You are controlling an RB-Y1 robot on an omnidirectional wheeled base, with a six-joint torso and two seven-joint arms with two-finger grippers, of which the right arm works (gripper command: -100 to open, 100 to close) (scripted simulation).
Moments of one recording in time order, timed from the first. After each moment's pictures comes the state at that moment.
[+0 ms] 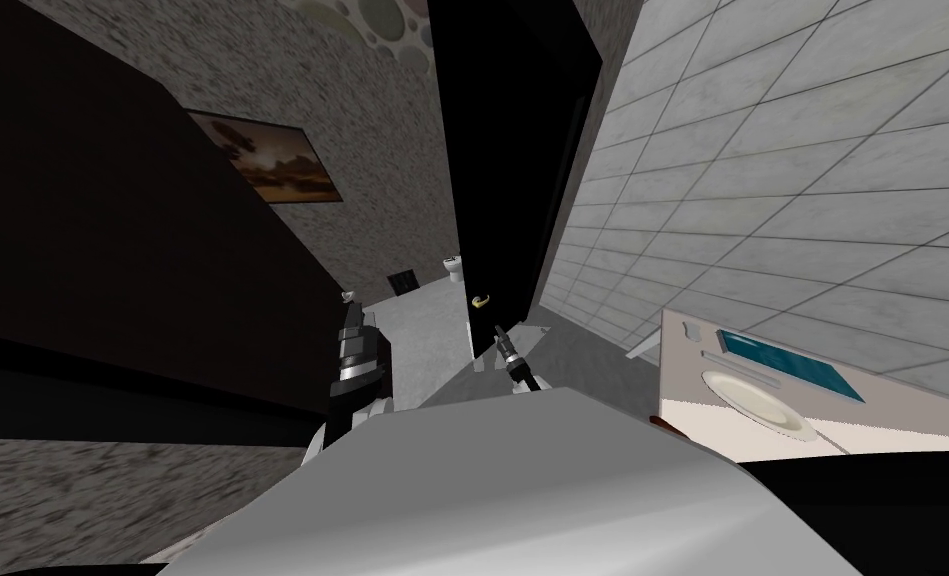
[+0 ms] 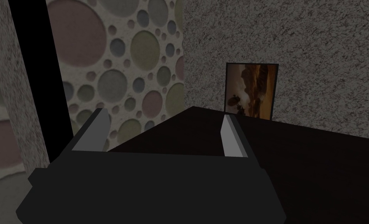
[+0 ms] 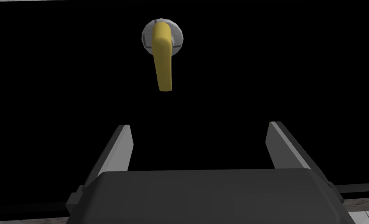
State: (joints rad) arm 0.02 -0.10 0.30 -0.94 -0.04 -0.74 -0.04
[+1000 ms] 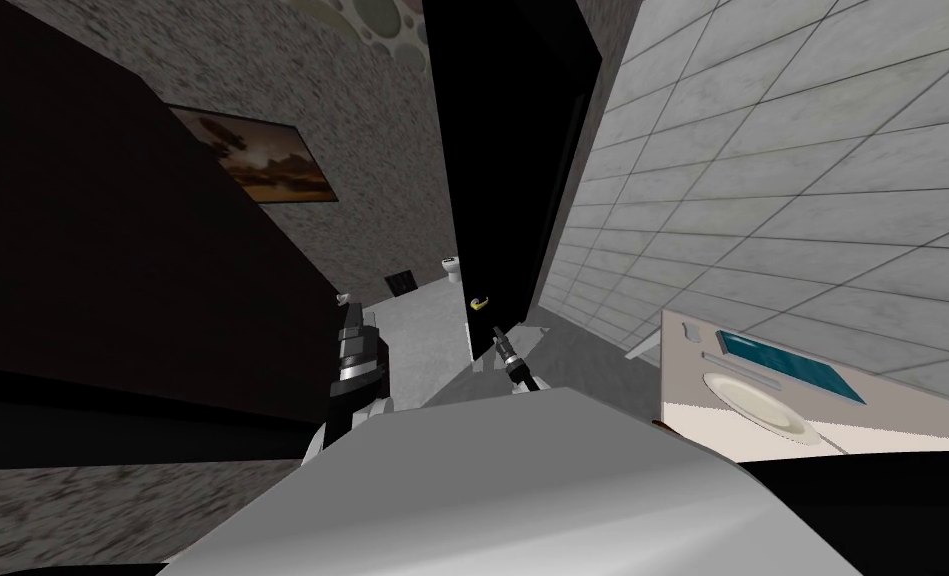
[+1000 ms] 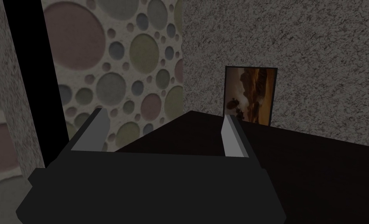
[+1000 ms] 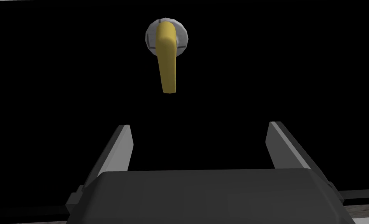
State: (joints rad) arm 0.02 -0.10 0.32 -0.93 -0.03 -0.74 -0.05
